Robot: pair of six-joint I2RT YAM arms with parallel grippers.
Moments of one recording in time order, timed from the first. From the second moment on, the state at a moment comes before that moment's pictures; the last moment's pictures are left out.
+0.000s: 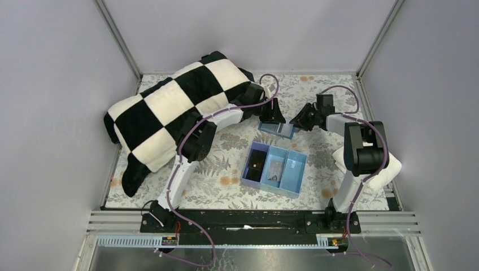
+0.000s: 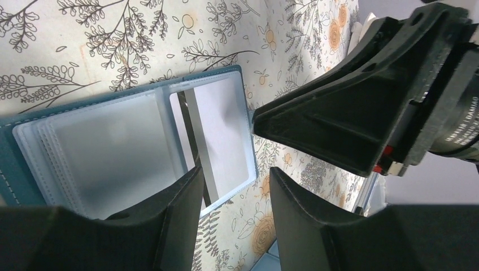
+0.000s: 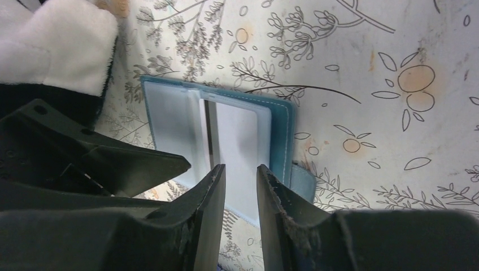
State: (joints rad) left arm -0.62 2.43 1.90 -0.09 0.59 -0.68; right arm 0.05 1.85 1.05 -0.05 -0.36 0.70
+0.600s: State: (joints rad) left arm -0.61 2.43 1.90 -0.13 0.59 -0.65; right arm 0.05 1.89 1.03 -0.04 -0.37 0.70
